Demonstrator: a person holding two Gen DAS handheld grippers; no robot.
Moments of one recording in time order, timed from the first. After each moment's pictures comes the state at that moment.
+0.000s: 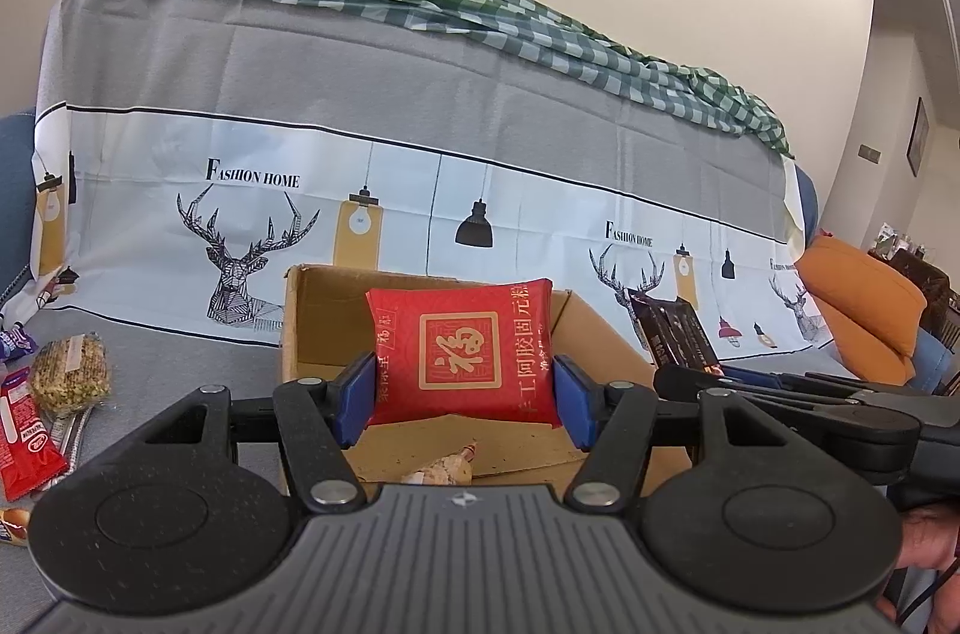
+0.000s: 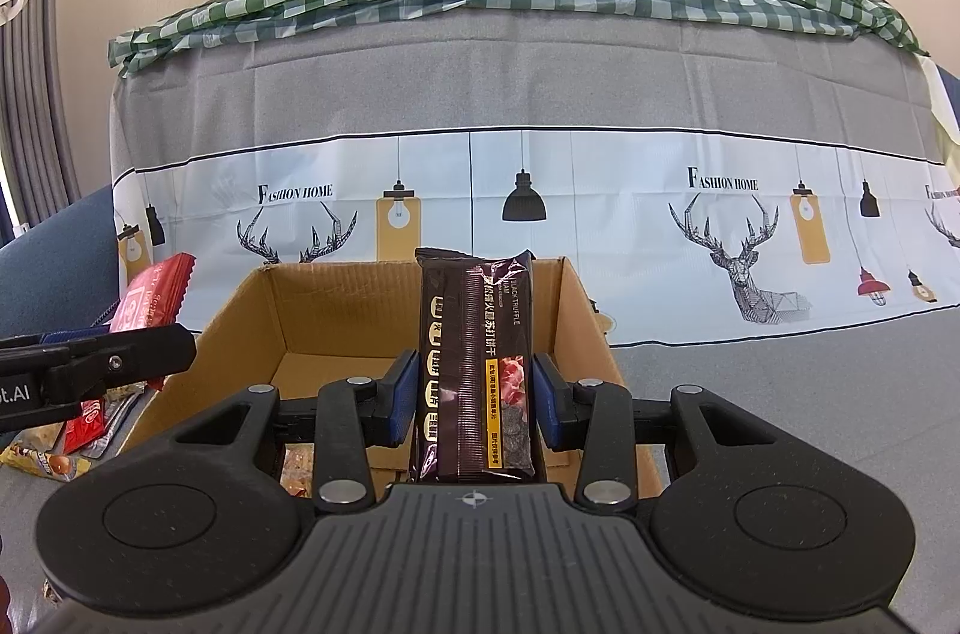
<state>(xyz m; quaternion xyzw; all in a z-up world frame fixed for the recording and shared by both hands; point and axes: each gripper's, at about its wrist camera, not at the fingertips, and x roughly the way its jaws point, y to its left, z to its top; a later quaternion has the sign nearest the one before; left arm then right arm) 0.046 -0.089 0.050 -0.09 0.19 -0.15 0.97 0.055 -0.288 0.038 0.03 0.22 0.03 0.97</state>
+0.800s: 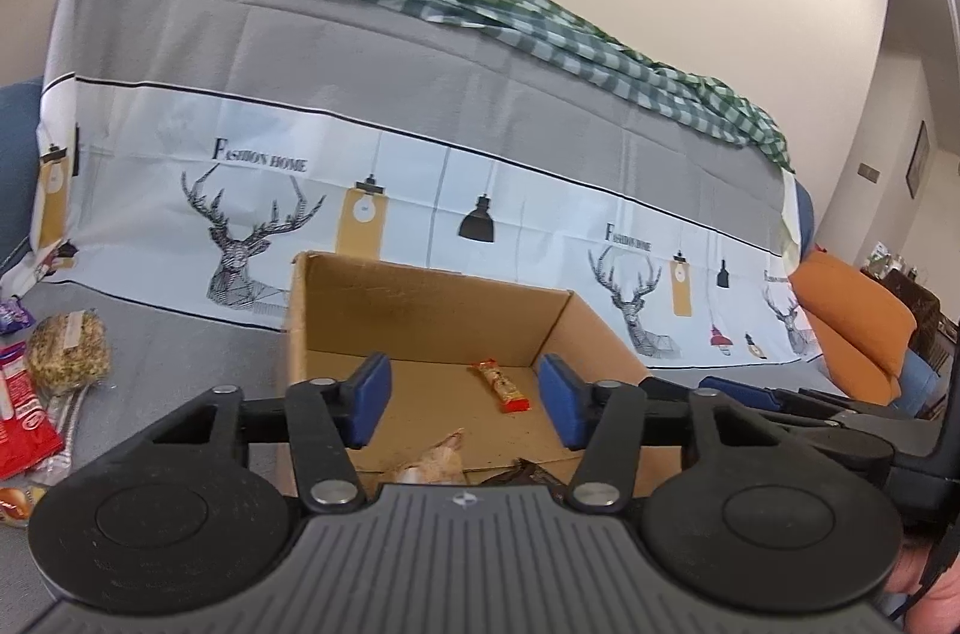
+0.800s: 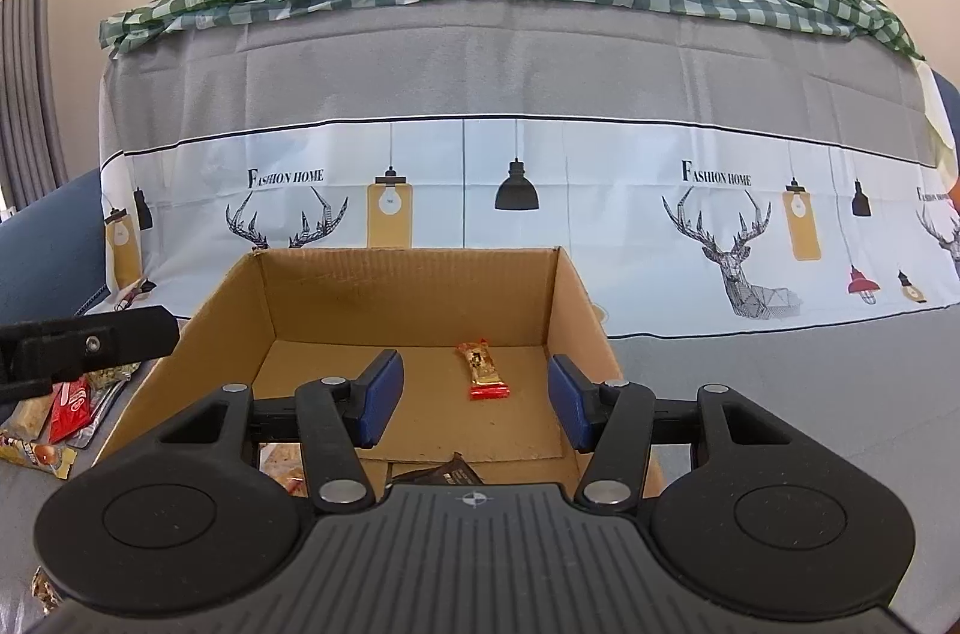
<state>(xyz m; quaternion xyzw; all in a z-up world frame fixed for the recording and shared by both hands) 0.048 -0.071 0.050 -0.12 0.21 -0.15 0.96 0.059 -0.275 0.036 0.01 0.23 0.02 0.97</state>
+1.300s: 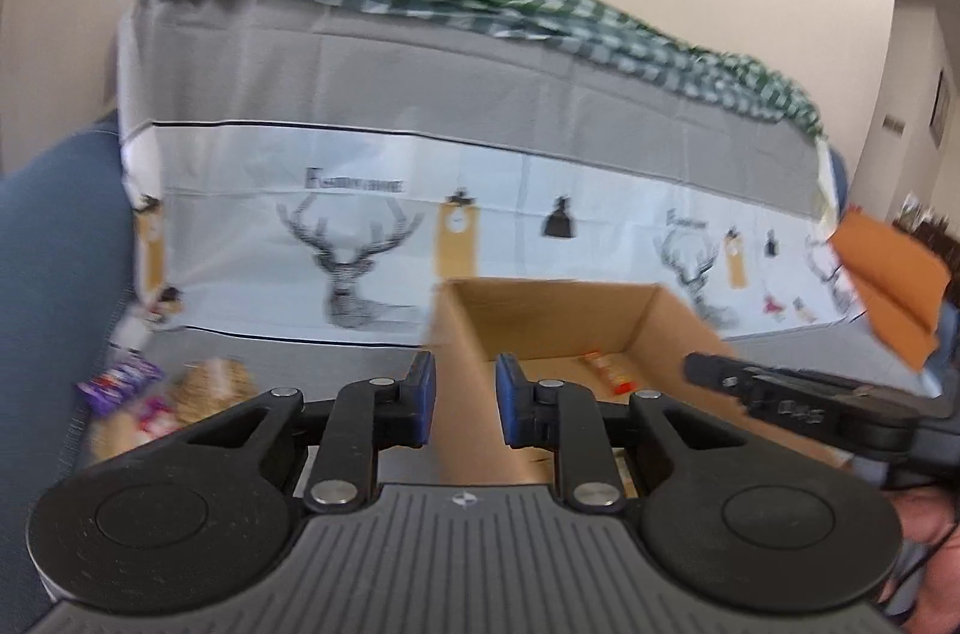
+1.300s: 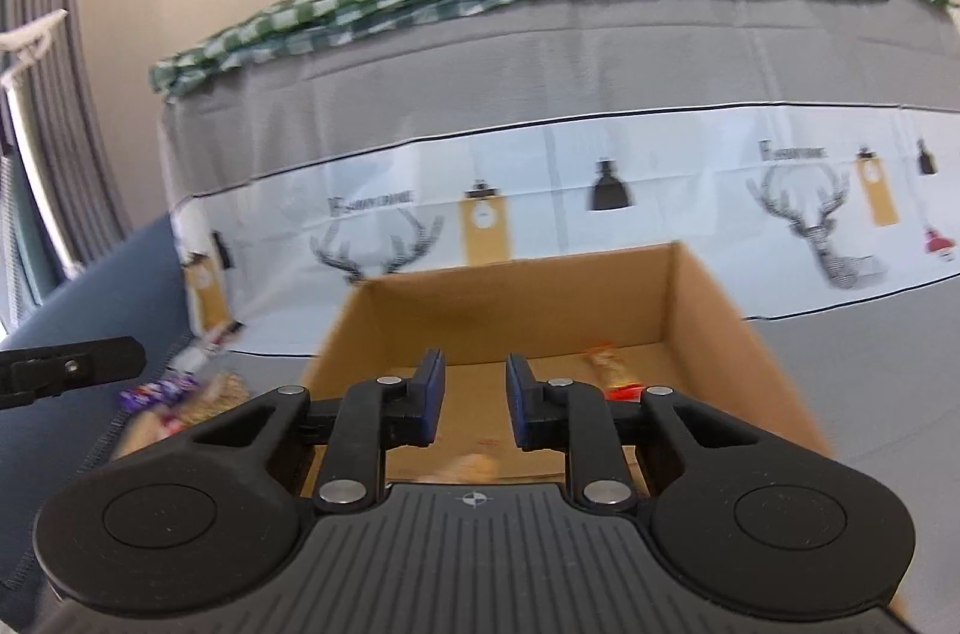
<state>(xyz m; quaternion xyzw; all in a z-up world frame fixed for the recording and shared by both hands) 0.041 0.033 0.082 -0.05 0.23 -0.12 0.96 0.061 -0.222 0.042 0.09 0.22 0.09 0.97</state>
